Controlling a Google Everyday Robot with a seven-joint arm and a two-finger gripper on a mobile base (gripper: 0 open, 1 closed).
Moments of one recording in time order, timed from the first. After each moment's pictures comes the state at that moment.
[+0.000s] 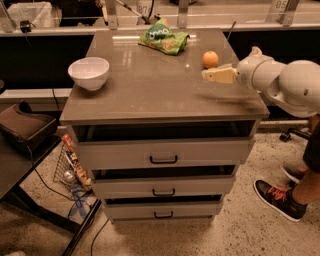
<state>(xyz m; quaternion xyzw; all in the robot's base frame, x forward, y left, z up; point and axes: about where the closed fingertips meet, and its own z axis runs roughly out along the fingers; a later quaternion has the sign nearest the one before) 0.747 -0.226 0.891 -0.23 0.74 0.06 0.63</state>
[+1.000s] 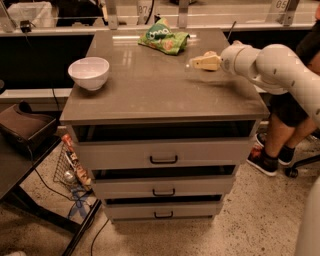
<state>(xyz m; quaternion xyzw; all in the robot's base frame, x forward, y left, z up) 0.834 -0.203 0.876 -0.22 0.75 0.10 0.61</state>
